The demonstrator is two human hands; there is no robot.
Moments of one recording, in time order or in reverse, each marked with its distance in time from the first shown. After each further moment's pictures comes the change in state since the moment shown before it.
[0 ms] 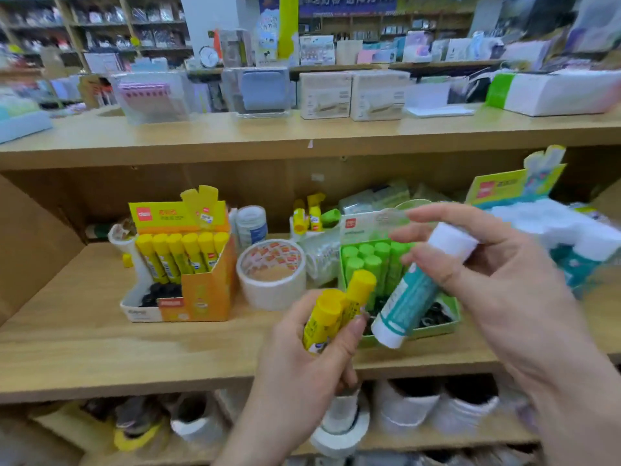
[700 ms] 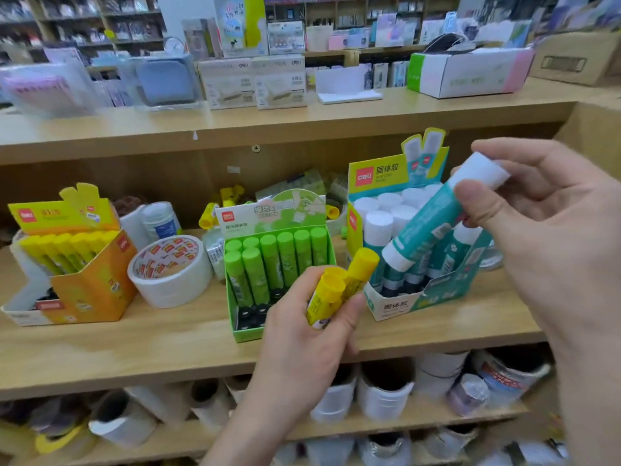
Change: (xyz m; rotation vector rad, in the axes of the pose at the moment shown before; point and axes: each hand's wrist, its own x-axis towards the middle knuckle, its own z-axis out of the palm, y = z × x) left_hand 0.021 -0.003 0.133 0.158 -0.020 0.147; right_hand 0.012 0.006 -0.155 -0.198 0.299 -0.231
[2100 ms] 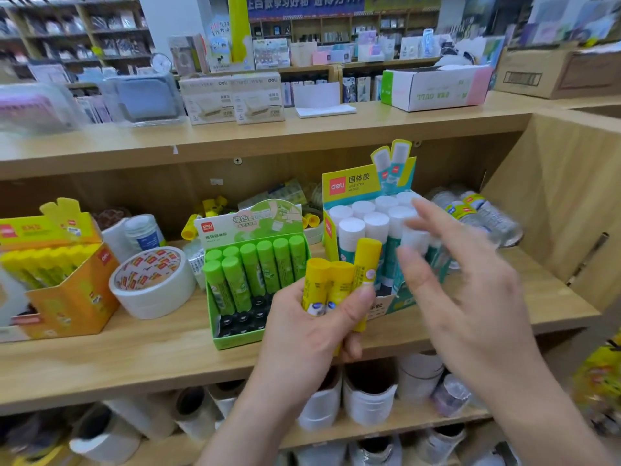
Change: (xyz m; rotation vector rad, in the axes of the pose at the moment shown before) left_hand 0.006 0.024 0.022 -0.351 -0.072 -0.185; right_hand -0.047 0.014 0.002 -0.455 -0.117 -0.085
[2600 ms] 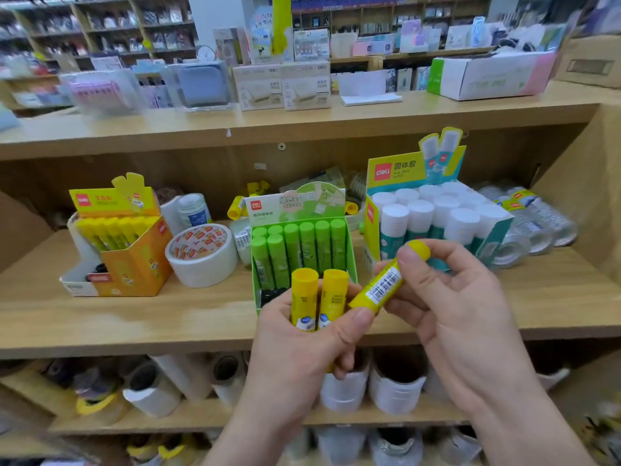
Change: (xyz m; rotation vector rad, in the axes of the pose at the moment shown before) left_hand -0.041 0.003 -0.029 -0.103 0.115 0.043; right_hand -0.019 -0.031 0.033 1.072 -0.128 0.582
